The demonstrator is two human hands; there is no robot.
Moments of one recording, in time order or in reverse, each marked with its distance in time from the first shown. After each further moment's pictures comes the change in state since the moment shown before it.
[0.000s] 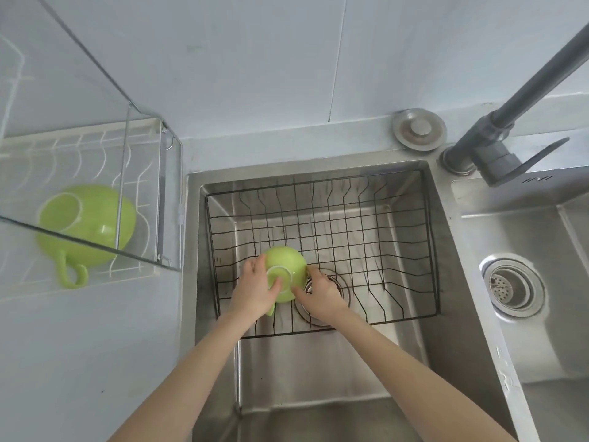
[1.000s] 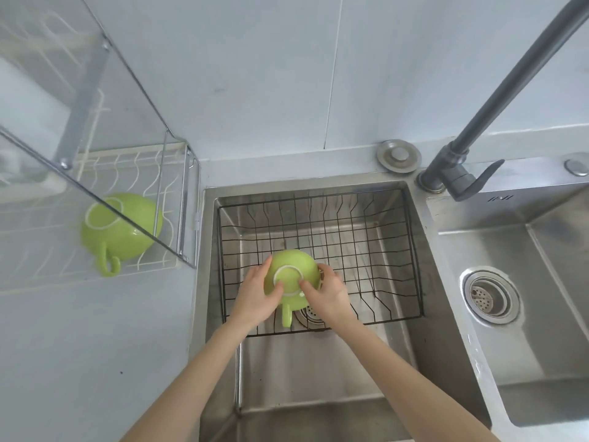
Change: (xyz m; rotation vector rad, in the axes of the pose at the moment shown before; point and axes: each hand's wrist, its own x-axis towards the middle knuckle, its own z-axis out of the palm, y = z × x) left_hand -0.052 0.014 -0.025 -0.289 0.068 0.109; right_hand -0.056 -0.024 -0.022 0.270 0.275 -0.018
